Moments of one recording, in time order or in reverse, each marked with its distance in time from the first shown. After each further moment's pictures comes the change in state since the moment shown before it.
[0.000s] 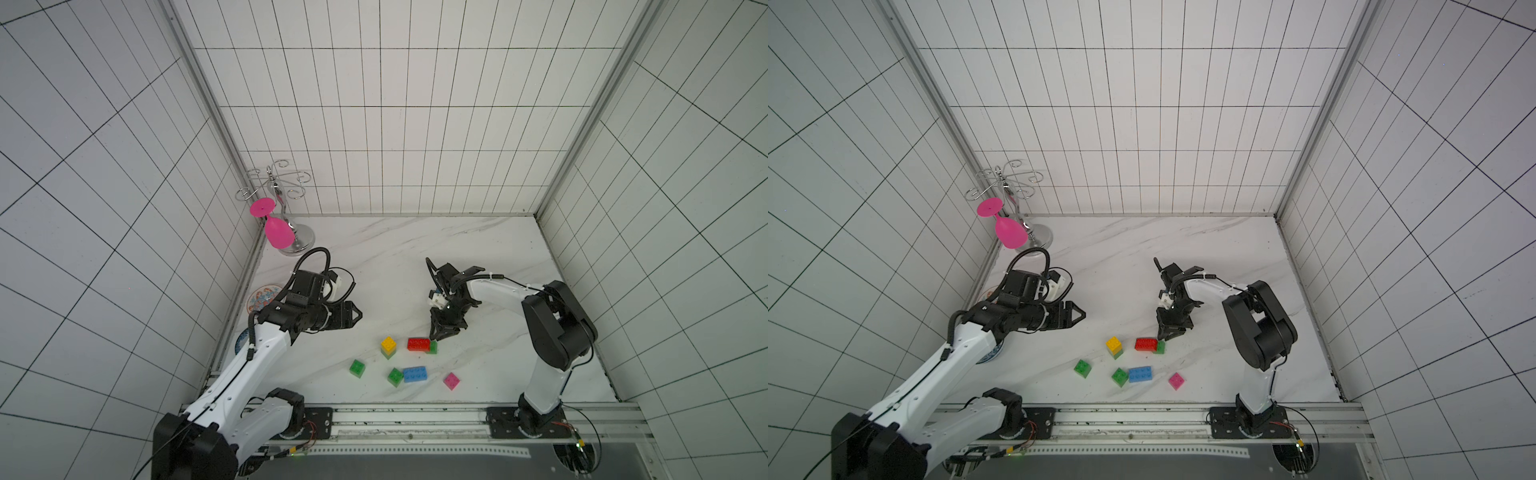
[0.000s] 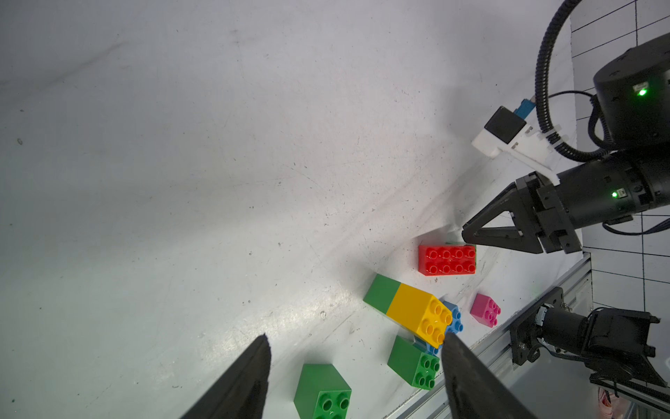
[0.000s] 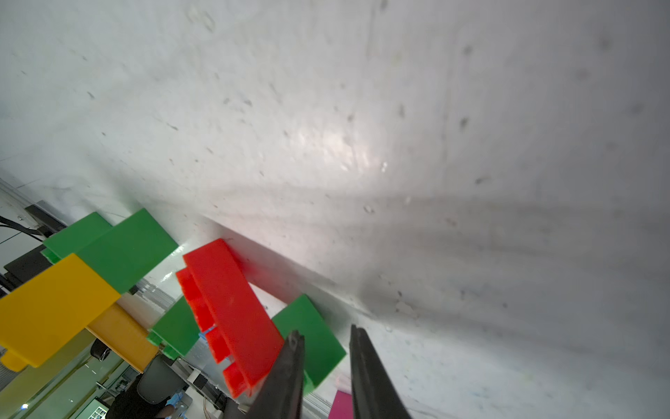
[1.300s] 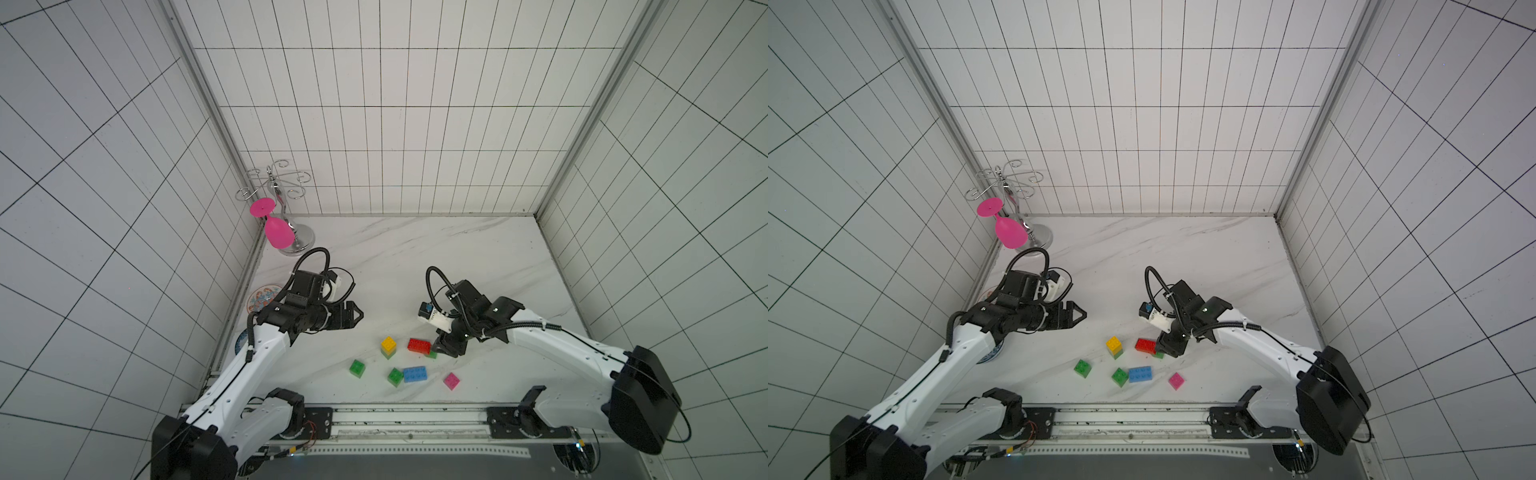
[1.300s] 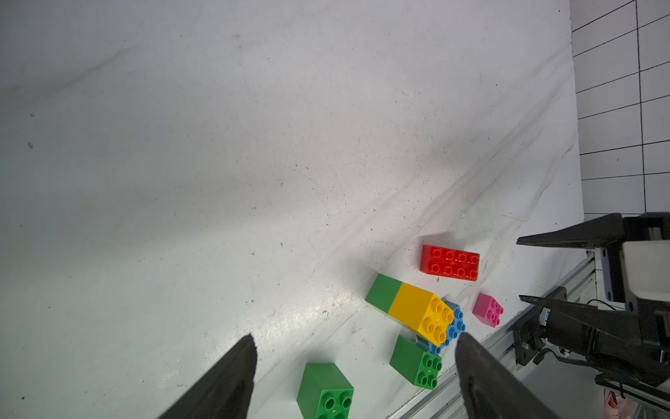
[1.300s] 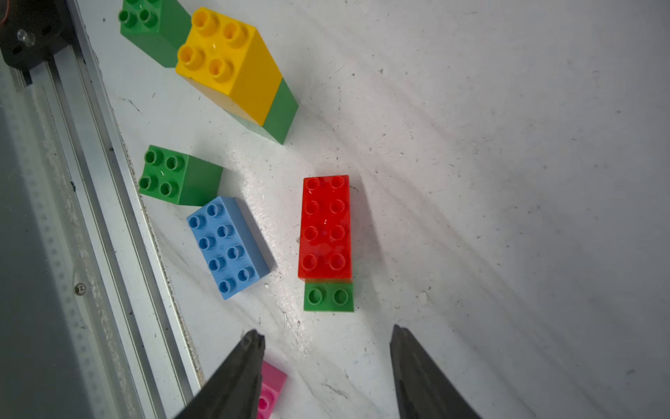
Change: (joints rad) left arm 0.000 -0.010 0.000 -0.005 -0.007 0.009; right arm 0.200 -0.501 -0.260 0.209 0.175 -0.710
